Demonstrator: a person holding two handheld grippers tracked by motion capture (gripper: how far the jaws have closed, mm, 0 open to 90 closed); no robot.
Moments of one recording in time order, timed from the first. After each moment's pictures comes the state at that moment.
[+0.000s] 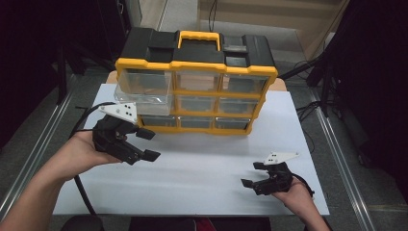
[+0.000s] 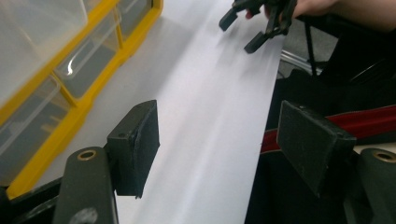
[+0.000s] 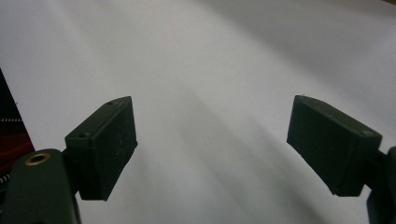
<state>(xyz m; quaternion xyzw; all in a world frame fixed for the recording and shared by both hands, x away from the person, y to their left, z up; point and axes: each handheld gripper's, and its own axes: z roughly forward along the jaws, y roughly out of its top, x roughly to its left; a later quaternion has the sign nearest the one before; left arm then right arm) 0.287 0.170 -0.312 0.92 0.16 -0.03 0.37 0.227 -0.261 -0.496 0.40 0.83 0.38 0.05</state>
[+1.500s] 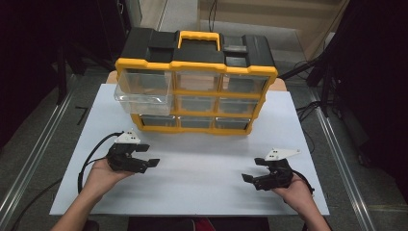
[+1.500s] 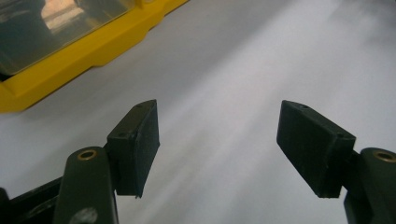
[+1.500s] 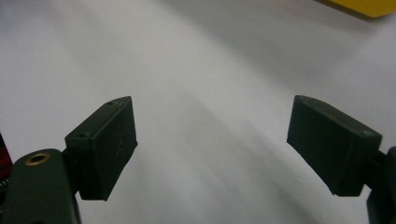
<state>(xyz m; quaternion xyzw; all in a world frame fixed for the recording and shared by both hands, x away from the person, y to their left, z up) 0.302 0.198 -0.451 0.88 0.30 0.05 0.37 0.236 -0.264 -0.495 0.41 0.82 0.39 0.07</state>
